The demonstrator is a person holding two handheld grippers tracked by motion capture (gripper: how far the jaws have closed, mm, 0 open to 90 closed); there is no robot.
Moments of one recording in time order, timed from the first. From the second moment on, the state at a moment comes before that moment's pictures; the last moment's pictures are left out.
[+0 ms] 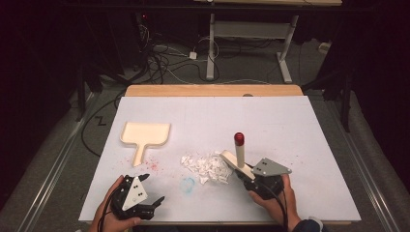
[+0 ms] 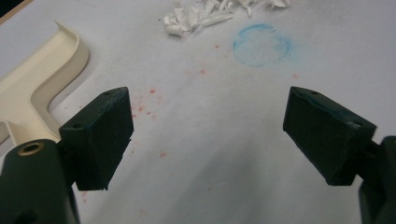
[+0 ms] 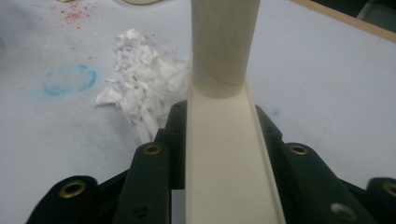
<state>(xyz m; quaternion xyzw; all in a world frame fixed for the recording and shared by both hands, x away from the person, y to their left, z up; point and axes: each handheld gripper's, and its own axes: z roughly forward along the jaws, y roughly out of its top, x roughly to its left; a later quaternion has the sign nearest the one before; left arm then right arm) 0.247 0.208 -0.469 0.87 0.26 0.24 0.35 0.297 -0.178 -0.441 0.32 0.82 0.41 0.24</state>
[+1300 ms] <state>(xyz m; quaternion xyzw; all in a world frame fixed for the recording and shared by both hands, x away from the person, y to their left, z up) 0.246 0.208 -0.468 0.87 0.25 0.23 0.36 0.316 -0.073 -0.463 0.36 0.76 0.44 0.32</state>
